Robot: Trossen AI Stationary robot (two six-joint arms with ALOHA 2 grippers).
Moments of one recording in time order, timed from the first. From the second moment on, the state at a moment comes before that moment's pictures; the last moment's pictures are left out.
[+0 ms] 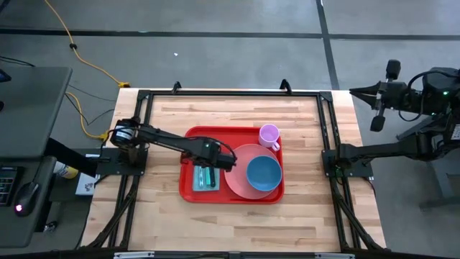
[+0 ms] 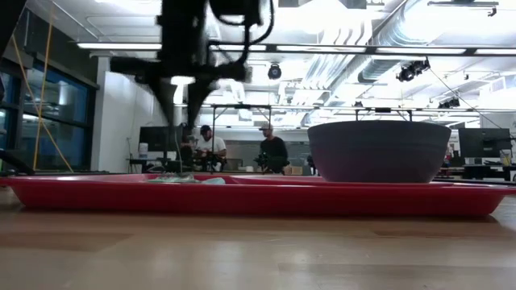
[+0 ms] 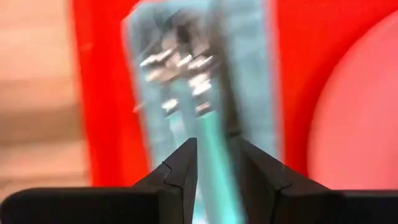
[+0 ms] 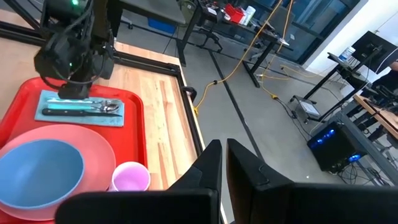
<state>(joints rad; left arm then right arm) -0.14 1.89 1.50 -1.24 -0.27 -1.63 -0.23 0.84 1.84 -1.34 0.19 -0.38</state>
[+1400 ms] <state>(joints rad) -0.63 0.98 1.42 -1.57 -1.32 -0.95 -0.23 0.58 1.83 -1.21 0.03 0.00</state>
